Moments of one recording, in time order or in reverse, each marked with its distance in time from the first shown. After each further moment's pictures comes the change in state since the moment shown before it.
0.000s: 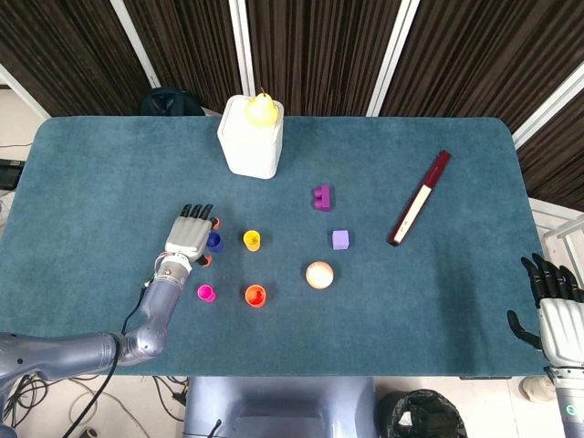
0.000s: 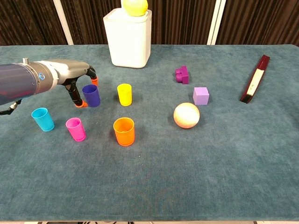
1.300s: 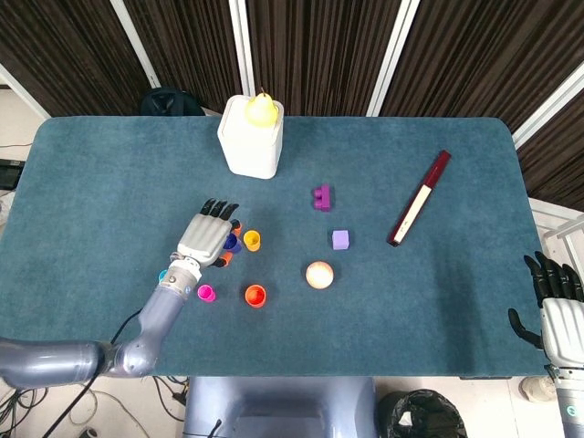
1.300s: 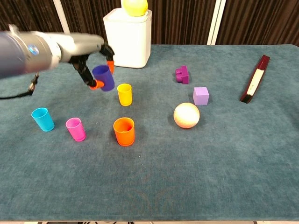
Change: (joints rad) left arm -0.004 0.189 -0.039 -0.398 0.126 0.112 -0.001; right arm -0.009 -0.004 0.009 -0.005 -0.008 0.034 0.007
